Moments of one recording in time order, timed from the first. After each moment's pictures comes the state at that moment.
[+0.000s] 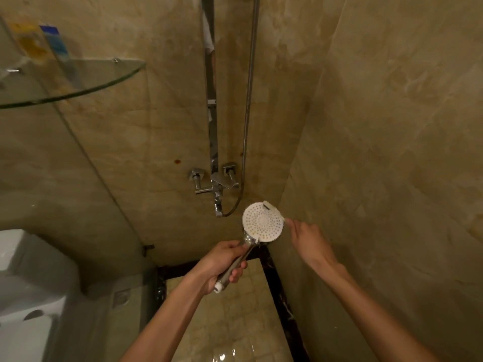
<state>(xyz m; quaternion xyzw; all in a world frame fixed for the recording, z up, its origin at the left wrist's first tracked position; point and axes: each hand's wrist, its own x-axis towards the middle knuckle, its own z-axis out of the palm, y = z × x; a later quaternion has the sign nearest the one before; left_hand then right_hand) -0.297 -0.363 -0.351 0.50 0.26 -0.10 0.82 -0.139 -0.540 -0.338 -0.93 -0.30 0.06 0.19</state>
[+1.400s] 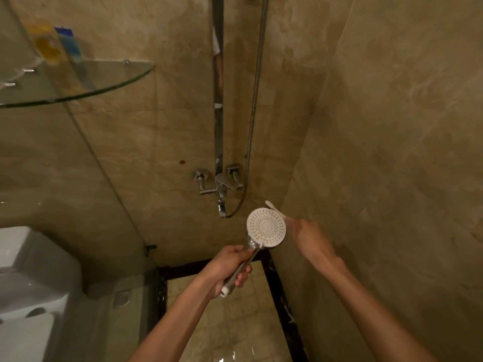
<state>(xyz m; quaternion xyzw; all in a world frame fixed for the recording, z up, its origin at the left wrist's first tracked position) -0.301 -0.366 -0.368 0.51 0.27 -0.10 0.81 -0.141 -0.524 -0.322 -0.94 -0.29 0.11 0.17</state>
